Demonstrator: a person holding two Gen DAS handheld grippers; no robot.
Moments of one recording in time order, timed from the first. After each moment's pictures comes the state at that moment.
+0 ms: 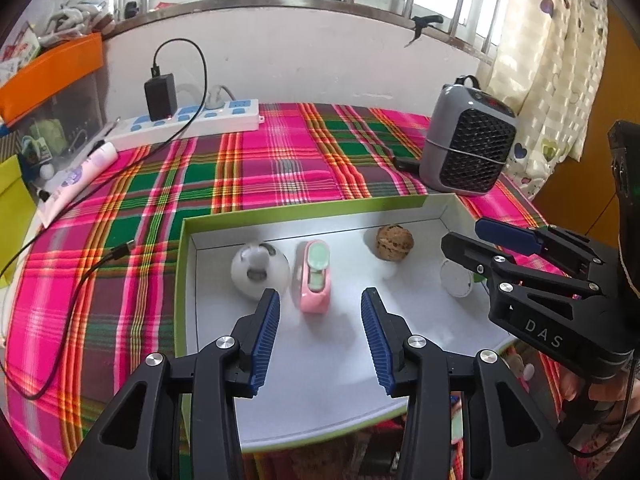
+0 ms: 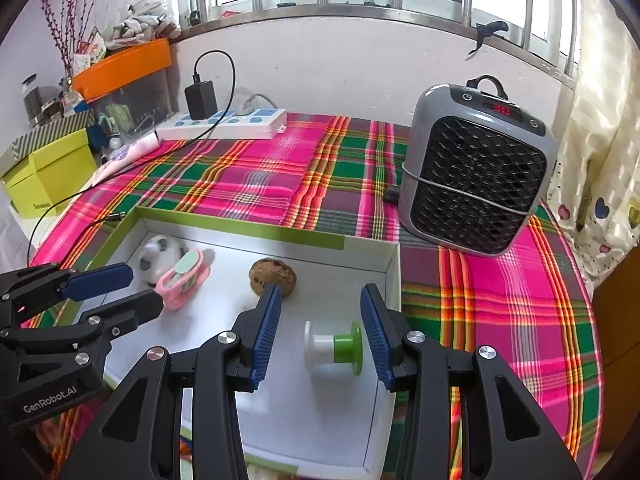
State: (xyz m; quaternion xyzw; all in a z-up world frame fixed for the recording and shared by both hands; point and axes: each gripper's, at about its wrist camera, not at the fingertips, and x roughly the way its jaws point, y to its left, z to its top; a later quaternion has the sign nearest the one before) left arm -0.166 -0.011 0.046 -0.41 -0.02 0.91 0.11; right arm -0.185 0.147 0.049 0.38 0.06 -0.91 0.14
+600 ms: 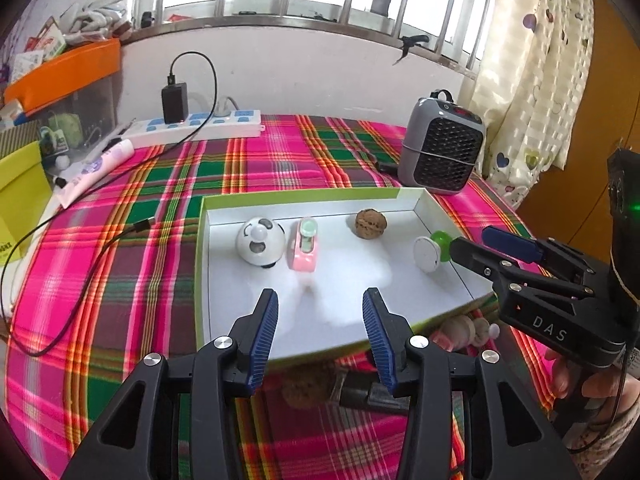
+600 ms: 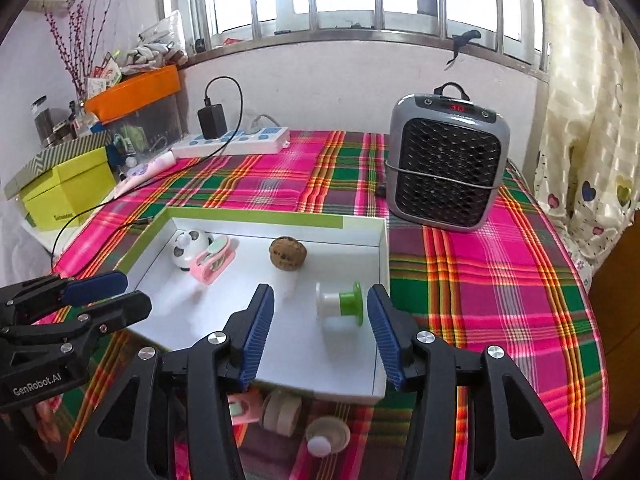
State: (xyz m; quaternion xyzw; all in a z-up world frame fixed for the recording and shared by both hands) left arm -0.112 -0.021 0.058 -0.38 -0.04 0.92 0.12; right arm -0.135 0.161 0.059 0.35 0.03 -0.93 0.14
